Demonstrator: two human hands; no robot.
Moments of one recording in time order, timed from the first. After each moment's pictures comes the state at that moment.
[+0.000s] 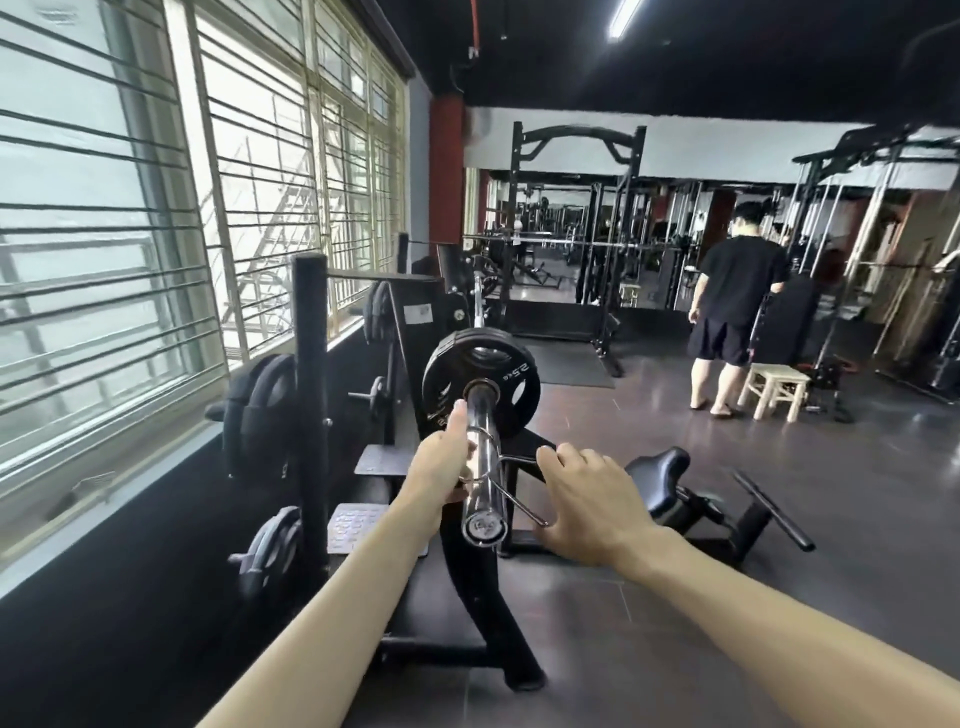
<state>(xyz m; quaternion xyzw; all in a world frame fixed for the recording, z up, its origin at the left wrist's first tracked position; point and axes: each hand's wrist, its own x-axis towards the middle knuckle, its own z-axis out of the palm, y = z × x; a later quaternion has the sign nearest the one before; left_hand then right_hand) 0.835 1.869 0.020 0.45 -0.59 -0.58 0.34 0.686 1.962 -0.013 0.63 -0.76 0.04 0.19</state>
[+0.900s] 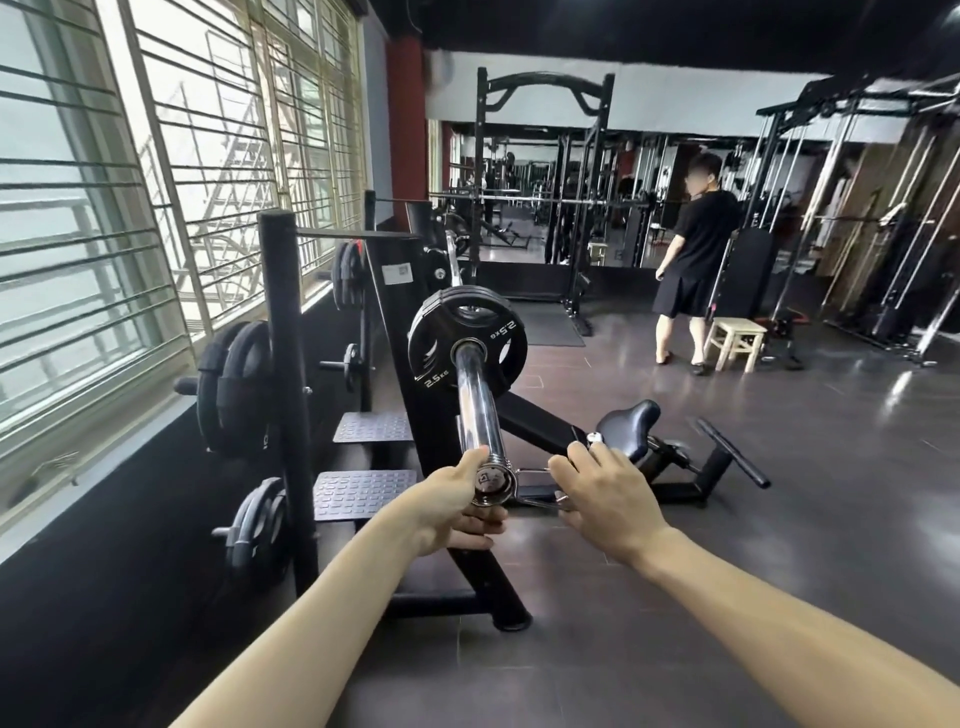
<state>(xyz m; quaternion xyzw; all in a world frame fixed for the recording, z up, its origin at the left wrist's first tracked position) 0.852 1.864 -0.058 0.39 -0.59 -0.70 0.11 0.665 1.977 -0.088 0.61 -0.71 0.06 0.33</state>
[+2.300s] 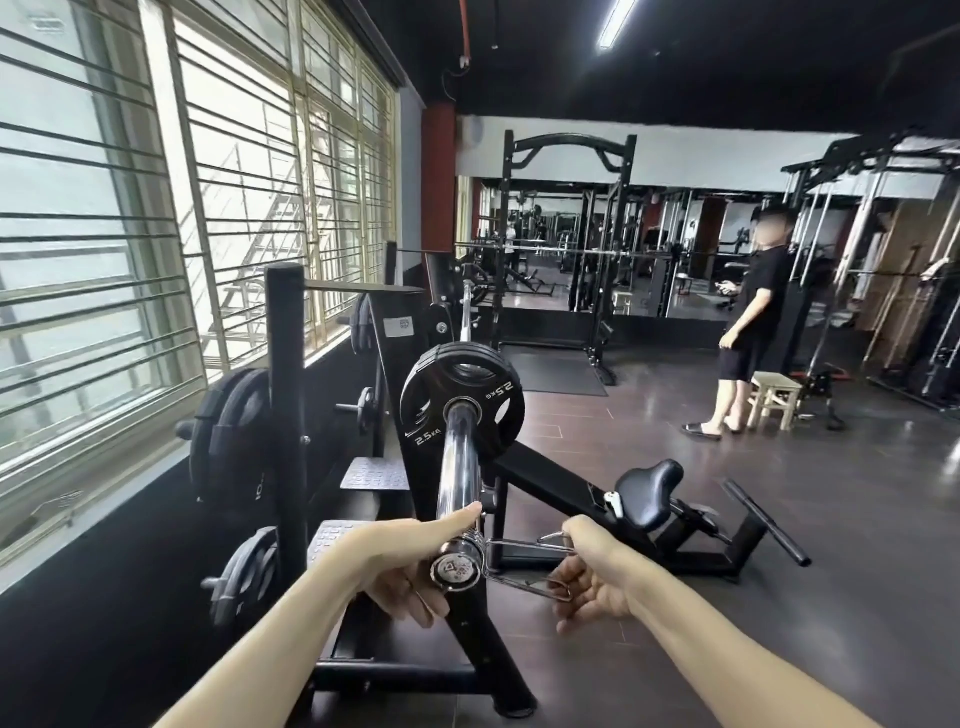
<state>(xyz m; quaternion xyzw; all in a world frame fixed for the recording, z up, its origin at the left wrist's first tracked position) 0.840 1.830 -0.023 0.45 -0.72 -0.52 -0.05 0.625 1.934 -0.059 0.18 -0.77 0.37 -0.49</state>
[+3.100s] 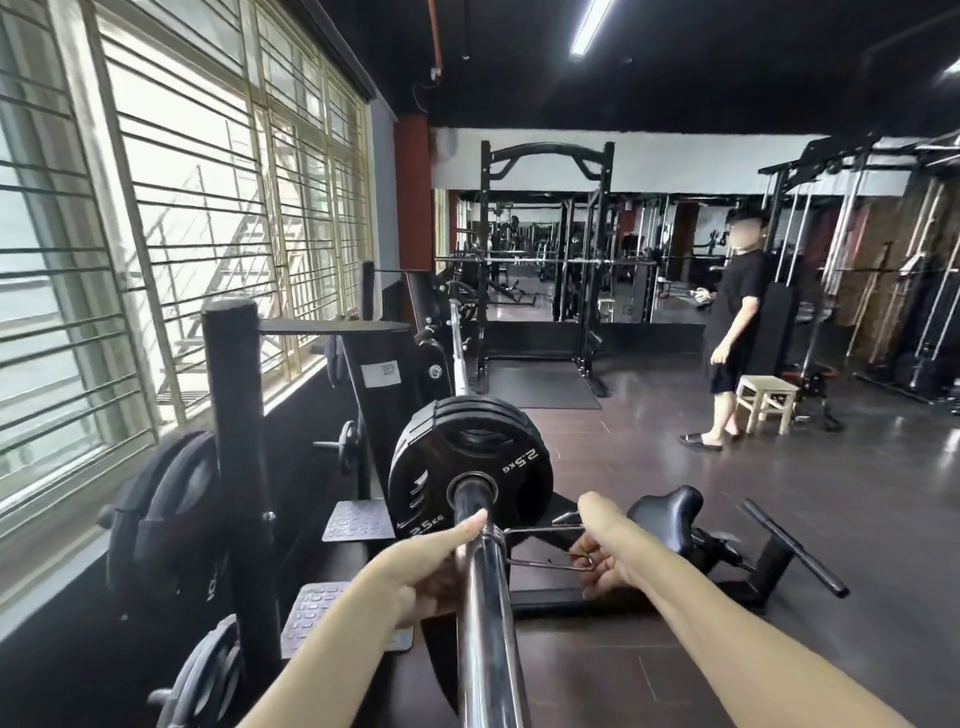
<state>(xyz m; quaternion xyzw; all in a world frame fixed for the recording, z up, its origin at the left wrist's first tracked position) 0.744 1.670 -0.040 0.41 -0.53 -0.74 0.12 0.551 1.766 -0.026 0.10 -0.78 0.49 -0.39</state>
